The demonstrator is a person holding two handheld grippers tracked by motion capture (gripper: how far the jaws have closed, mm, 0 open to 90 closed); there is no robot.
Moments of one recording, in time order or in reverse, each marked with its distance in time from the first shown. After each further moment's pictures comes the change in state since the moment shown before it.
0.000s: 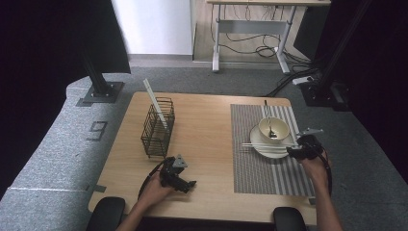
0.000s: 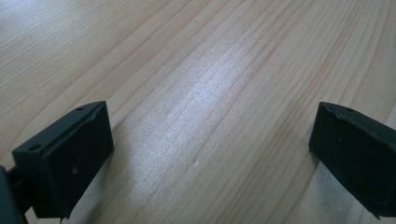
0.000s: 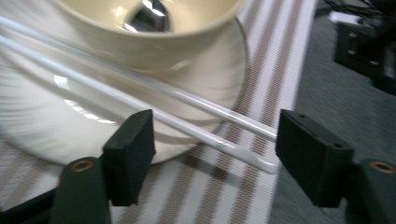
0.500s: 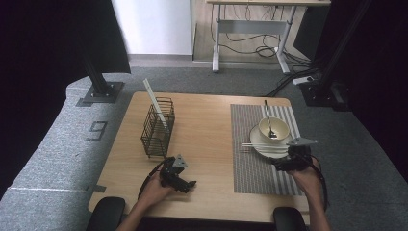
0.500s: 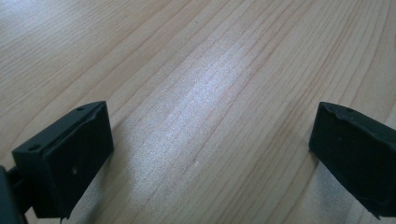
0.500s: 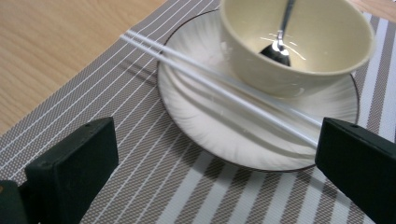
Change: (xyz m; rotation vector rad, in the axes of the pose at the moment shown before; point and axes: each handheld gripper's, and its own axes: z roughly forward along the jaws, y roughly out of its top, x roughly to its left) left arm 0.000 0.000 0.000 0.001 0.000 0.001; right arm 0.063 -0.005 -0.033 -0.122 0.168 -0.057
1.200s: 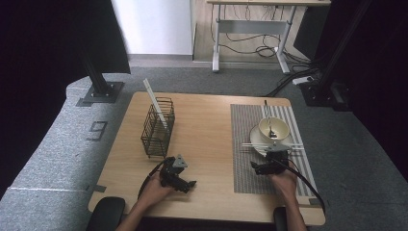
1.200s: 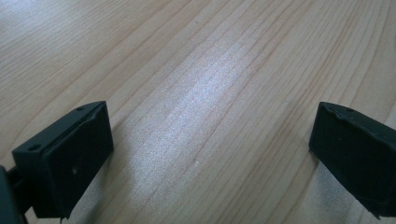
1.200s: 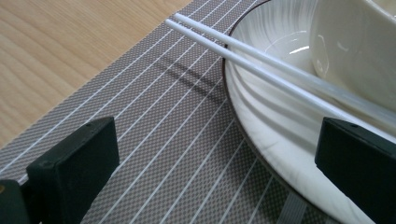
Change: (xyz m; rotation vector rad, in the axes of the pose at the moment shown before) left arm 0.000 0.000 0.000 -0.002 0.000 -0.002; right arm 0.039 -0.009 0.061 -0.027 0.040 -0.020
